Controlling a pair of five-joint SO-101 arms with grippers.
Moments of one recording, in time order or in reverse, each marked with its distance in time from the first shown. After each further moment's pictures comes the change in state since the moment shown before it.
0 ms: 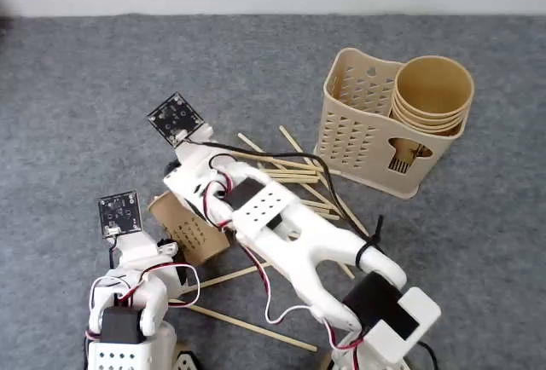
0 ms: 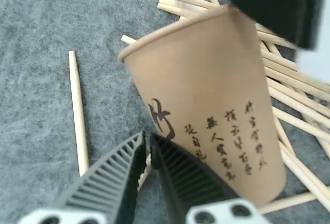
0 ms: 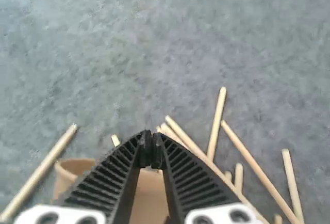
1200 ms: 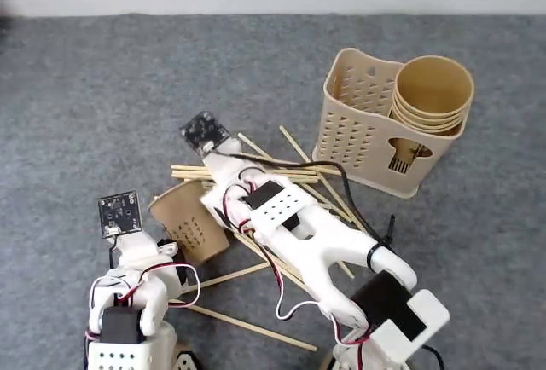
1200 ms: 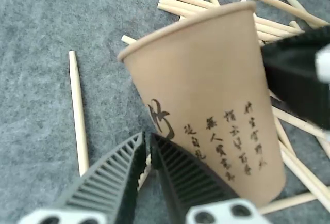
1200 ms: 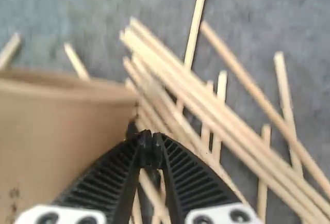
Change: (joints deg) left arm 0.0 0.0 0.0 0.0 0.0; right arm 4.4 -2.5 9.4 8.6 1.6
